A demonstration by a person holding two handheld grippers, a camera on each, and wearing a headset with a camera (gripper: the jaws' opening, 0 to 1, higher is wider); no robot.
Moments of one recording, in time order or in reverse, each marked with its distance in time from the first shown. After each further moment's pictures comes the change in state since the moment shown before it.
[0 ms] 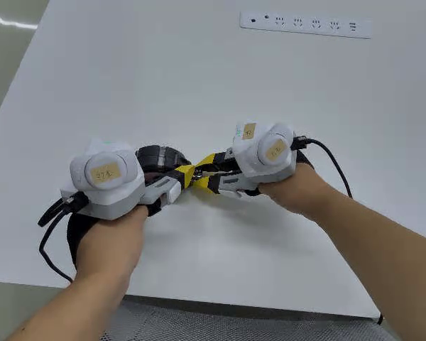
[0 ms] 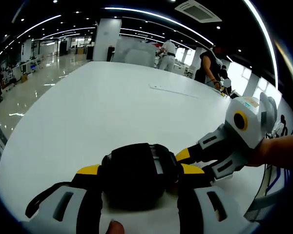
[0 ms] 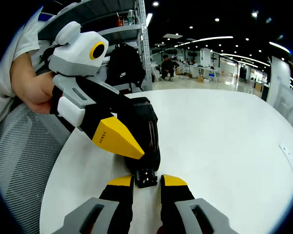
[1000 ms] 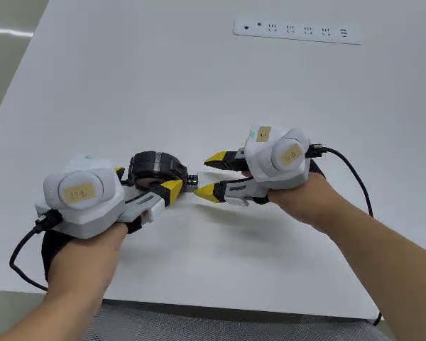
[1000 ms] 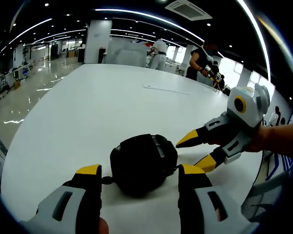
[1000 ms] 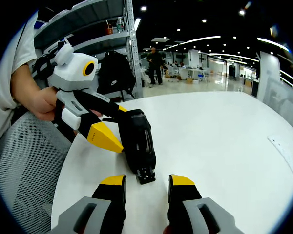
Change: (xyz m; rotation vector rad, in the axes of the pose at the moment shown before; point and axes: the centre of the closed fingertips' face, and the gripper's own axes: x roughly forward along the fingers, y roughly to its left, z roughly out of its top) left arm -0.024 0.007 -0.004 0.063 -0.001 -0.067; right arm -0.029 0.001 0.011 0.054 -0.055 -0.062
